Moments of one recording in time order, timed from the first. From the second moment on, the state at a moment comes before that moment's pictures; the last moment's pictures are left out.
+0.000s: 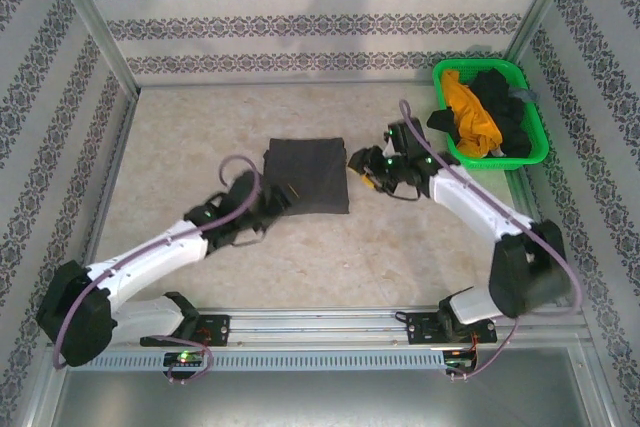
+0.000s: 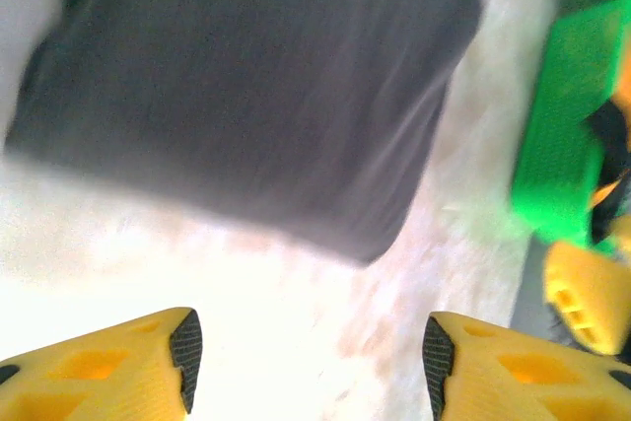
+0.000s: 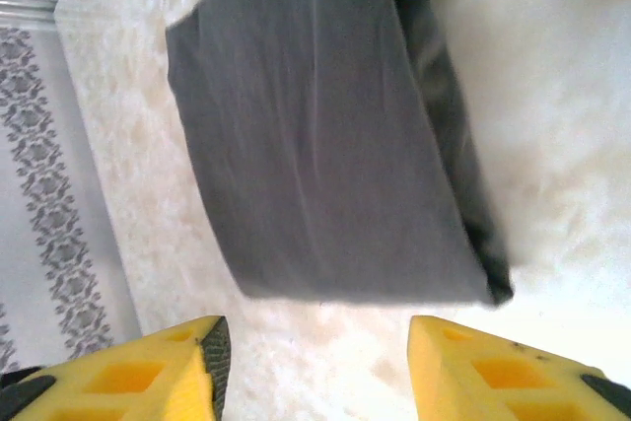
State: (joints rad) left arm -0.71 1.18 0.70 -0.28 -0.05 -1.33; right arm 0.38 1.41 0.99 -0.43 -0.43 0.97
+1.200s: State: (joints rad) left arm -0.35 1.85 0.82 0.36 -0.20 -1.66; right arm 0.39 1.02 0.78 -0.47 -0.44 1.05
